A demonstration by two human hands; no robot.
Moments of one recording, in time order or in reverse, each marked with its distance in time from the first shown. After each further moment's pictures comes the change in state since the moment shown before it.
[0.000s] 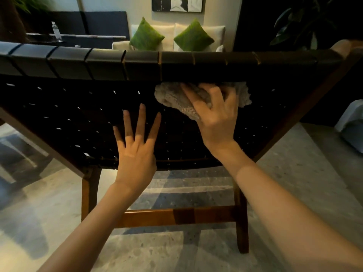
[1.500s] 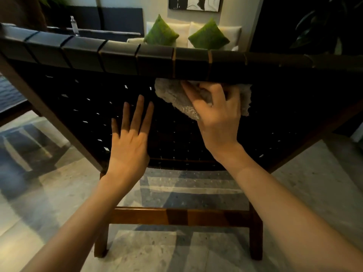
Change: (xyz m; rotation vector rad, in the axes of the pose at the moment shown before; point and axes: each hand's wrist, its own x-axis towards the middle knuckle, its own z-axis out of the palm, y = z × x) left_hand 0.001 -0.072 -0.013 0.063 -0.057 -0.081; right_hand 0.022 -0.065 0.010 0.021 -0.089 -0.072
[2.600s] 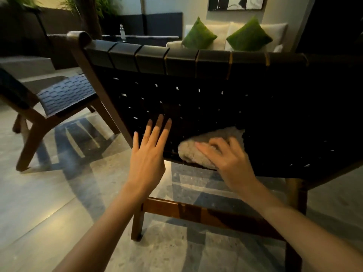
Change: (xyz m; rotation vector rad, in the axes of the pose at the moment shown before) left_hand -0.047 -0.044 -0.017 0.035 -0.097 -0.088; right_hand -0.084 -0.041 0.004 0.309 -0.373 -0.188
